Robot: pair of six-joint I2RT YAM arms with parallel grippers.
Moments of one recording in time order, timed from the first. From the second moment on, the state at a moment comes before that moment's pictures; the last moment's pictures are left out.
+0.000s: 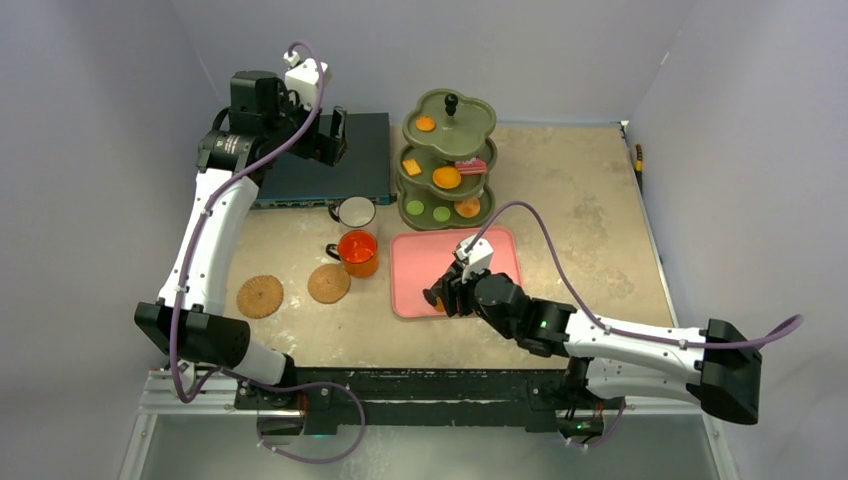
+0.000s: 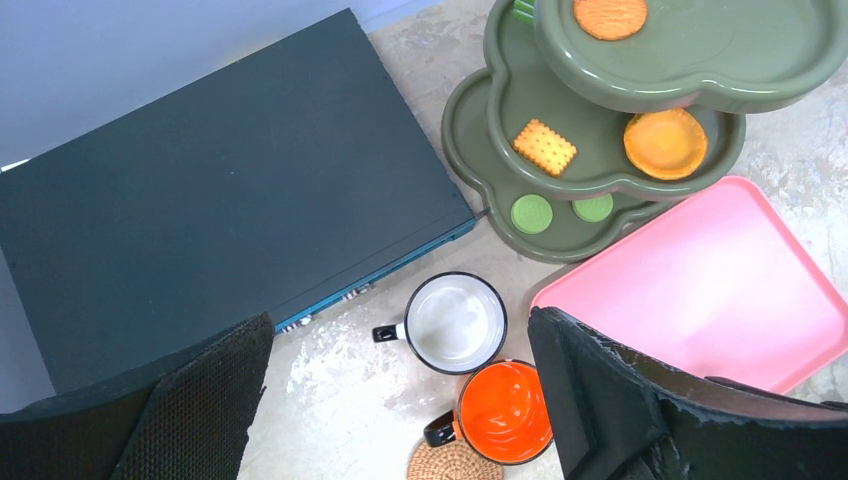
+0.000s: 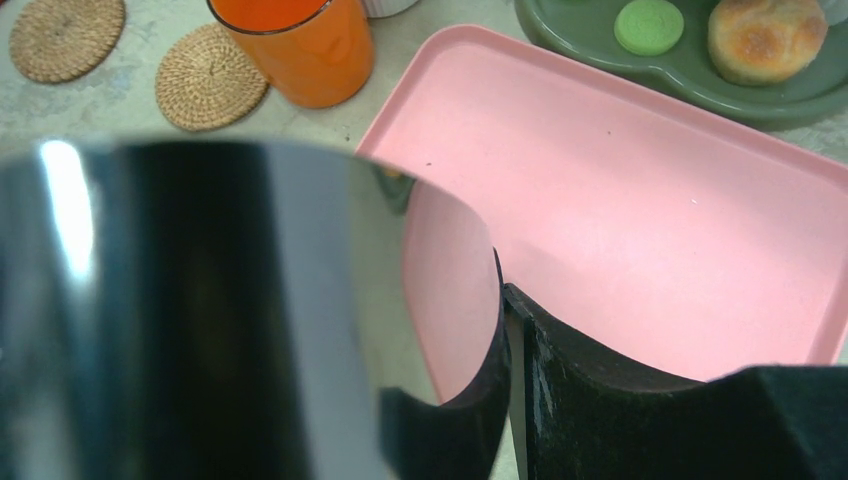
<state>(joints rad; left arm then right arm) -0.16 1.49 1.77 -0.80 0.24 0.13 1.14 1.01 0.55 0.06 0.42 0.35</state>
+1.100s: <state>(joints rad) -0.16 1.49 1.77 -0.79 0.24 0.13 1.24 1.16 0.53 0.13 0.63 0.41</state>
